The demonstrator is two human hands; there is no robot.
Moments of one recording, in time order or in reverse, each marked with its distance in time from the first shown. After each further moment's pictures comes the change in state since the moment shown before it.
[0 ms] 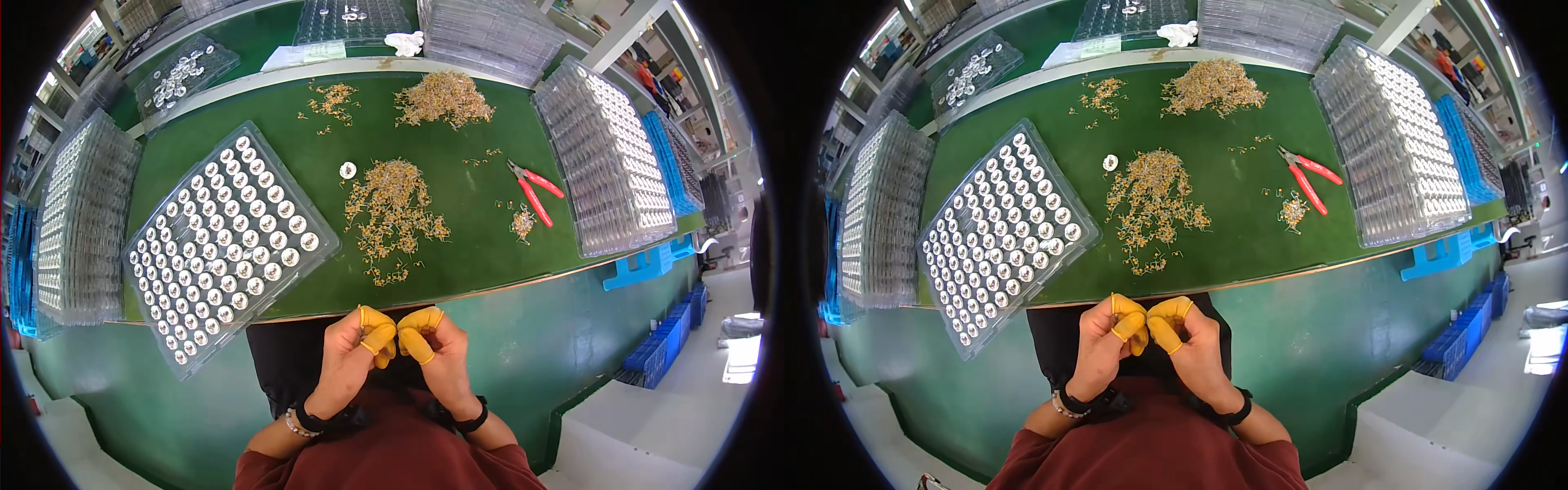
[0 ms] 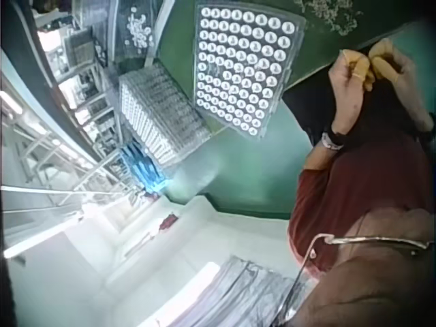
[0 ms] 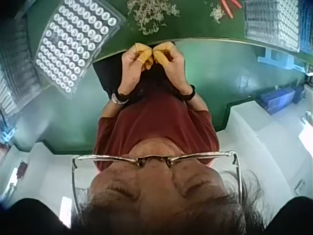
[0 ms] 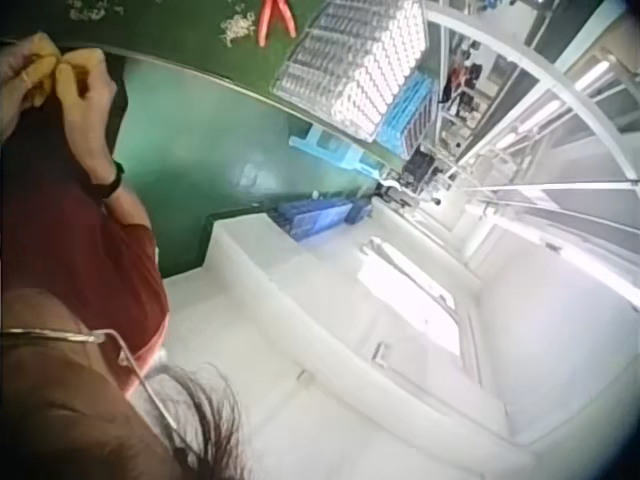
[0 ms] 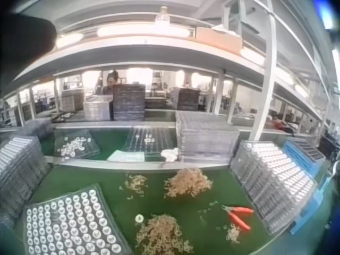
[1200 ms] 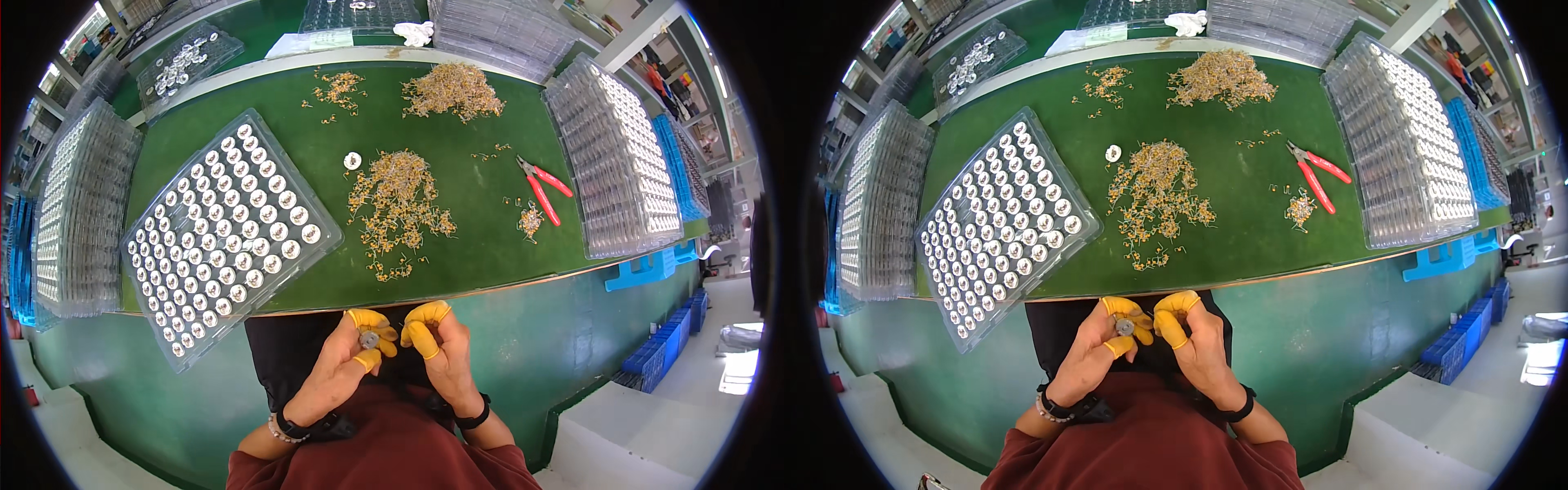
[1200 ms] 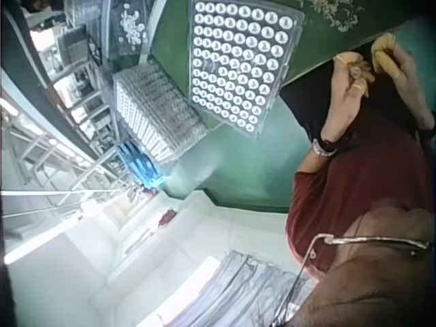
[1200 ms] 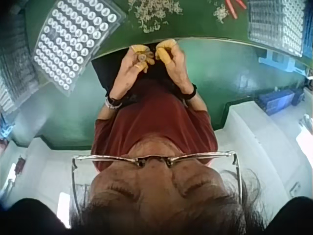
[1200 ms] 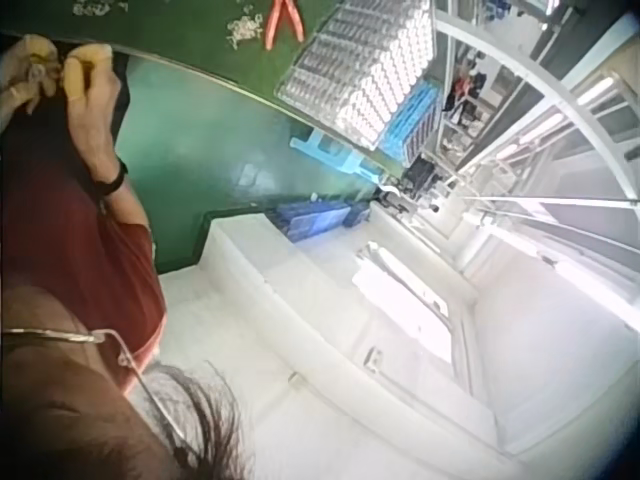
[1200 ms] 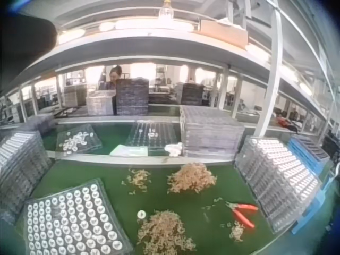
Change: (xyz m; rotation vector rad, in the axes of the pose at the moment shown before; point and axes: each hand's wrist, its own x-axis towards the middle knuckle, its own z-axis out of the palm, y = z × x) left_hand -0.013 0.004 -0.017 0.050 -0.188 -0.051; right_hand 0.005 0.004 -0.007 -0.136 -0.004 -0.038
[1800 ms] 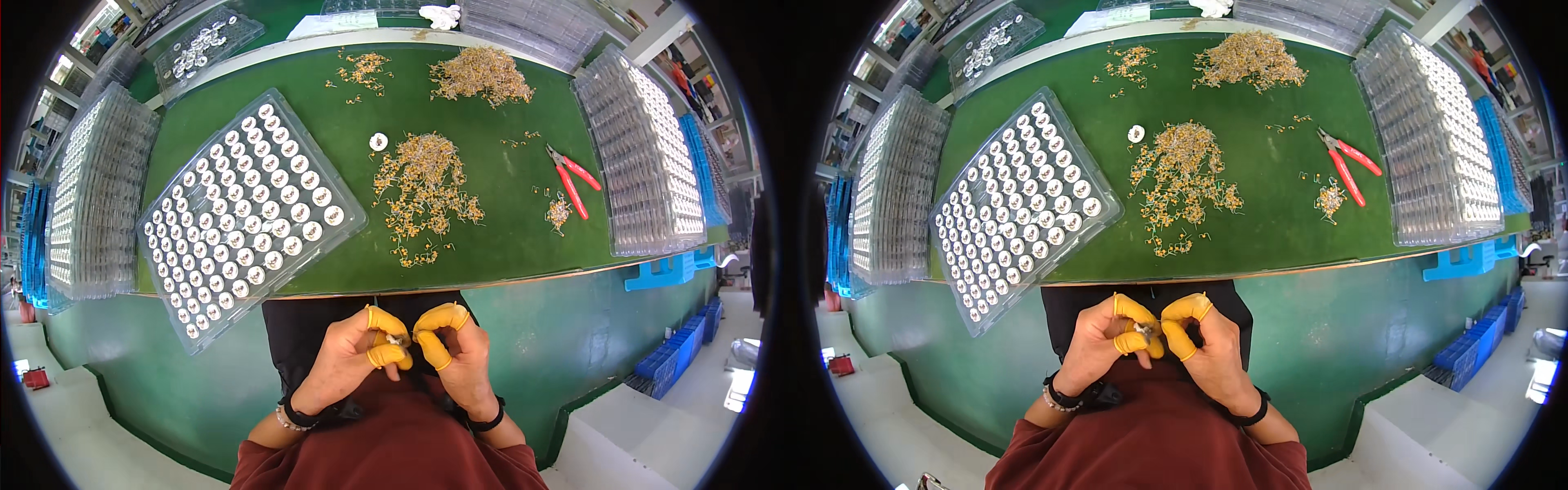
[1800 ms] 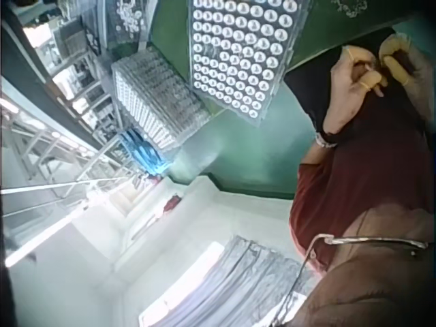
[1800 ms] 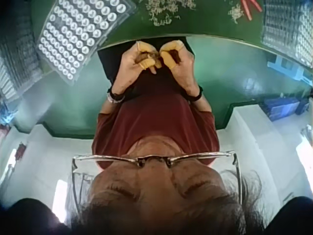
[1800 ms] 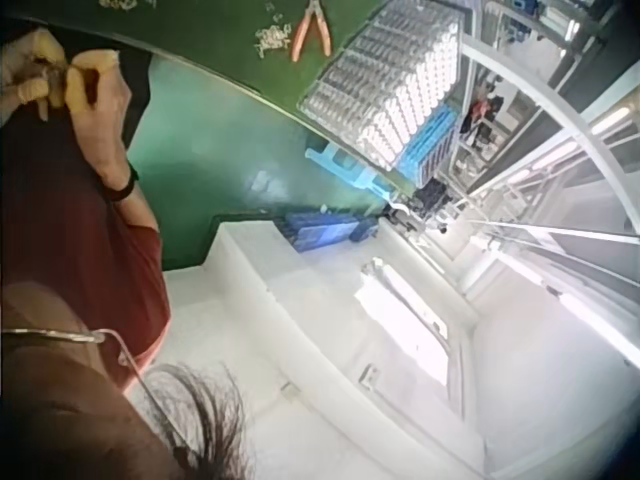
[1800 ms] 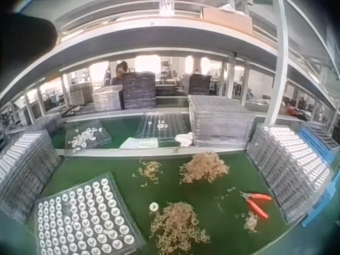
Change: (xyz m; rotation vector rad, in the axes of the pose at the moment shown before) left_hand -0.008 0.001 -0.006 -0.096 -0.005 0.003; right_hand -0.010 -0.008 0.002 -0.063 -0.108 -0.092
